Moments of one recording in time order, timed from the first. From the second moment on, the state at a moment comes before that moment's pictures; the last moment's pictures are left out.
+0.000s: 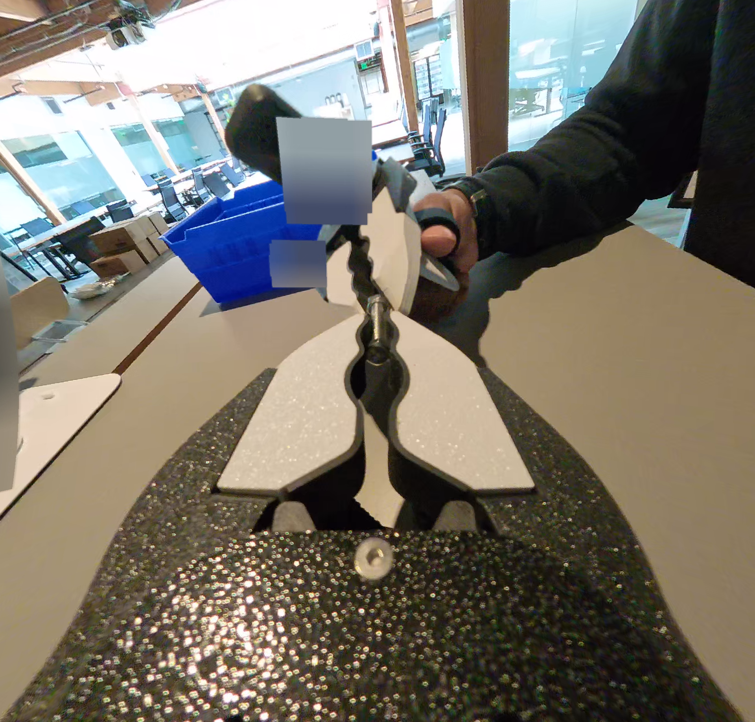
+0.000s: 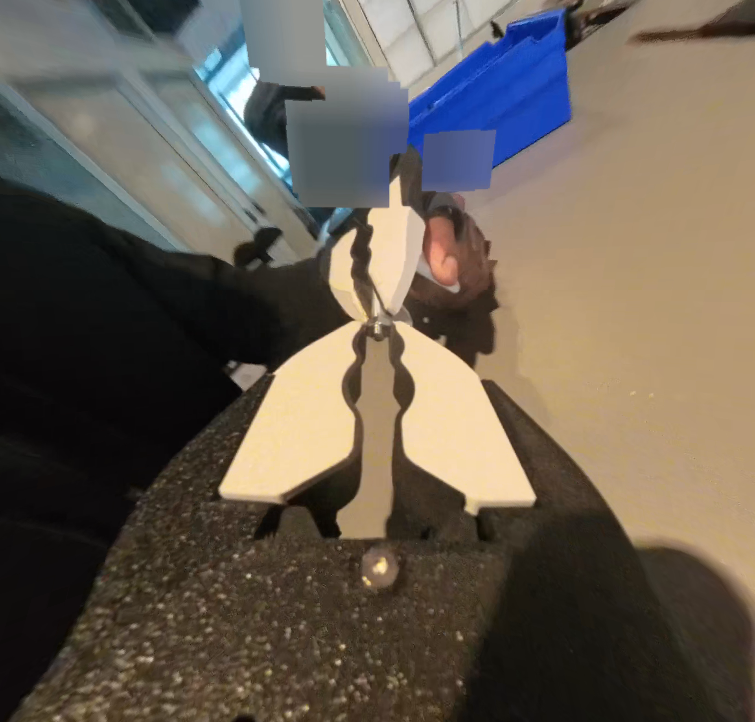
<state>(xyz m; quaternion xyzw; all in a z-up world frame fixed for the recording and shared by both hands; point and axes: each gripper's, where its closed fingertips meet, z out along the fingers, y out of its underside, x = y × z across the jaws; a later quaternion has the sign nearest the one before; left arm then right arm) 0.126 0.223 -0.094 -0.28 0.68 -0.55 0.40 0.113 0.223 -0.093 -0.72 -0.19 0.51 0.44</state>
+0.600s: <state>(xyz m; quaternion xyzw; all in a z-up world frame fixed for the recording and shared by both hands) 0.125 0.226 -0.089 -0.30 0.66 -0.57 0.37 0.123 0.226 -0.084 -0.67 -0.36 0.20 0.62</state>
